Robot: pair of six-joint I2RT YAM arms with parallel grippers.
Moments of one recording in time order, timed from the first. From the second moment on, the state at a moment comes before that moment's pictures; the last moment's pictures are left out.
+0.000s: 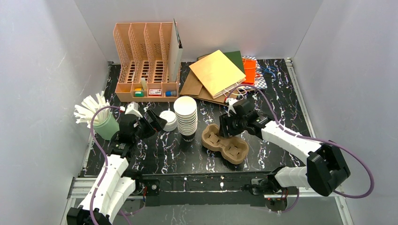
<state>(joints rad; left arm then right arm) -0.17 0.70 0.46 -0.30 0.15 -0.67 0.64 1.26 0.78 -0.38 -0.22 0.29</state>
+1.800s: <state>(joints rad) -0.17 0.71 0.43 -0.27 0.20 -0.67 -0.08 1.43 0.91 -0.33 -0.13 0.54</state>
